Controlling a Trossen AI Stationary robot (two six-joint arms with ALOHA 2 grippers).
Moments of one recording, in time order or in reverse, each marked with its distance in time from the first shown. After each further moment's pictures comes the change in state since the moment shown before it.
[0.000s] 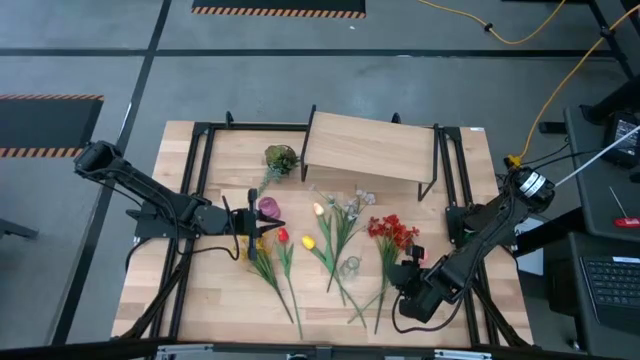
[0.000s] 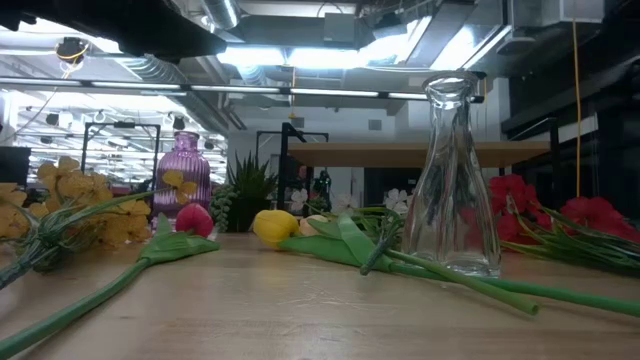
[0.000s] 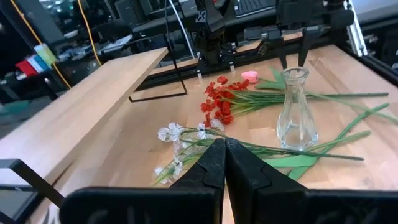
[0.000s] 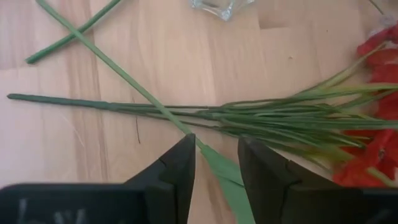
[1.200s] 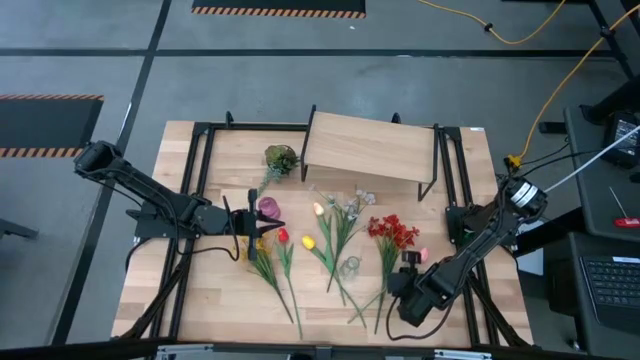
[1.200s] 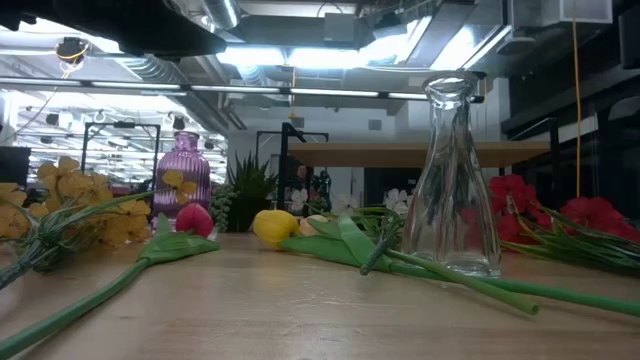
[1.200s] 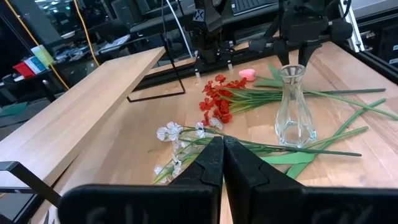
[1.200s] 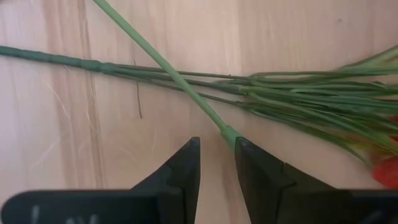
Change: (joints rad) left arm 0.000 0.000 0.000 0.001 0.004 0.014; right arm -0.003 0.110 0.023 -0.009 -0.113 -0.057
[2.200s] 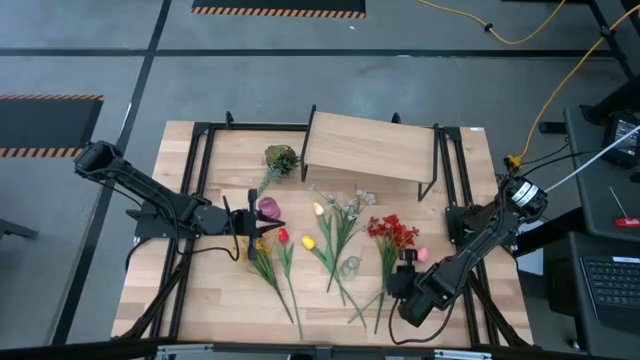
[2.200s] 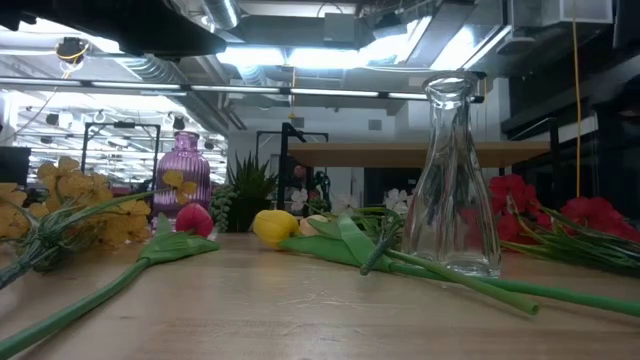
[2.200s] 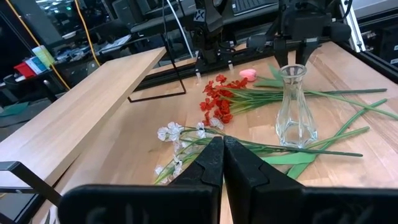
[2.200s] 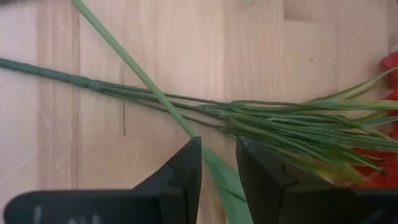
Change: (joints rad) left arm 0.000 0.000 0.000 0.001 -0.003 0.002; right arm 0.000 0.000 0.000 0.009 0.100 -0.100
